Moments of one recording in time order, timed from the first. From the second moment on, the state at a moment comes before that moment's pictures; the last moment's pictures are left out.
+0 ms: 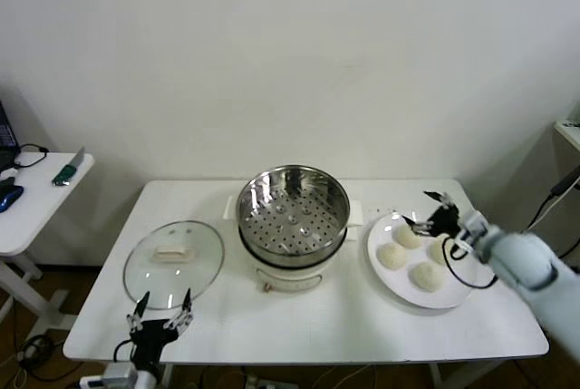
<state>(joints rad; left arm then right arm) 1.70 -1.52 -0.67 -2.02 -0.12 0.10 0.02 -0.40 0.51 -0.34 1.49 0.26 -0.22 -0.51</state>
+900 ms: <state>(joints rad) 1.72 -1.51 -0.68 -2.01 -0.12 0.06 0.04 0.34 0.80 -1.21 0.94 0.12 -0.02 -1.05</state>
